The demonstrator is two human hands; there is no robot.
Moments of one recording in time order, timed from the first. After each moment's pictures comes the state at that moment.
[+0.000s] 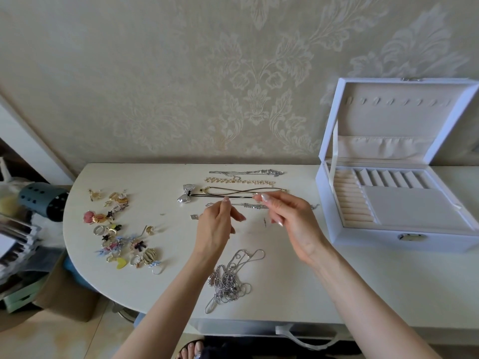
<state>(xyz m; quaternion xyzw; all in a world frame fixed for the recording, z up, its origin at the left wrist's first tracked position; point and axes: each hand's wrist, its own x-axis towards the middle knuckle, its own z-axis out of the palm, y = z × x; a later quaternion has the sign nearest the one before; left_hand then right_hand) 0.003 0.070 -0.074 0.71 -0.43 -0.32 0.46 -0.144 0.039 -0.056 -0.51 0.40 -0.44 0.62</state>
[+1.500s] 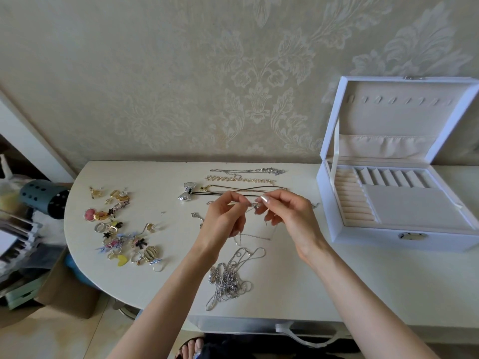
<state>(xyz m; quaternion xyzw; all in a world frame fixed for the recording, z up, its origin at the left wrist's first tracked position) 0.002 0.079 -0.057 0.58 -0.43 -0.47 0.51 -0.142 0.042 -0.054 -0.56 0.43 -0.42 0.57</state>
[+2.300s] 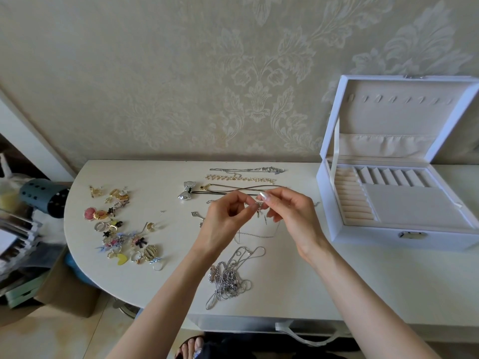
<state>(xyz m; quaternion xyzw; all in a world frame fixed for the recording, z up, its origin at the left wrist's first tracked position) 0.001 0.079 -0.061 0.57 -0.52 -0.39 0.50 -0.142 0.042 -0.053 -0.56 0.44 -0.44 0.55</state>
